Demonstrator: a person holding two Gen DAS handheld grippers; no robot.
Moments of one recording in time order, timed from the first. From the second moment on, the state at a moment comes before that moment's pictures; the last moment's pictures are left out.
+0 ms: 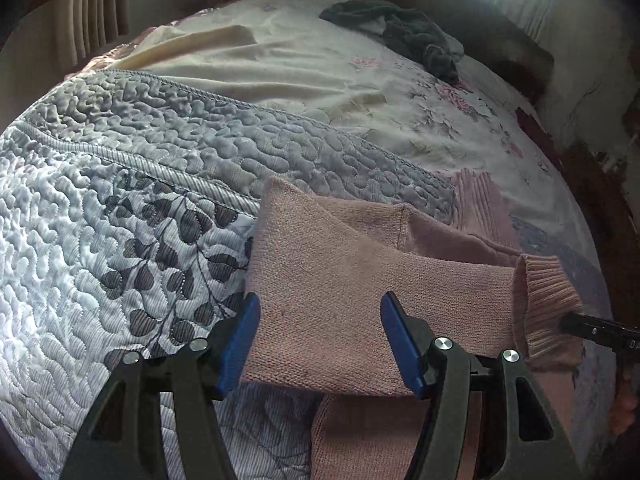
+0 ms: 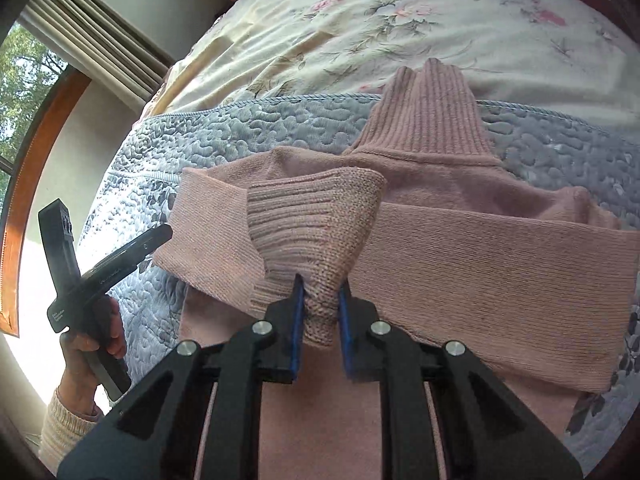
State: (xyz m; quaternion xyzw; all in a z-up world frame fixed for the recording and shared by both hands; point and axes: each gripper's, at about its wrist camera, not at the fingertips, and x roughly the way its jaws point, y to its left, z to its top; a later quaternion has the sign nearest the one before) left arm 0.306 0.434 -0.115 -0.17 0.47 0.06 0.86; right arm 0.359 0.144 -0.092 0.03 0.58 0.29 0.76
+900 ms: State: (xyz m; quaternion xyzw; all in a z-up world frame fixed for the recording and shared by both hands) left arm 0.341 0.364 -0.143 -0.15 0.51 0.01 0.84; right arm 0.352 0.160 -0.146 -0.14 0.58 0.20 0.78
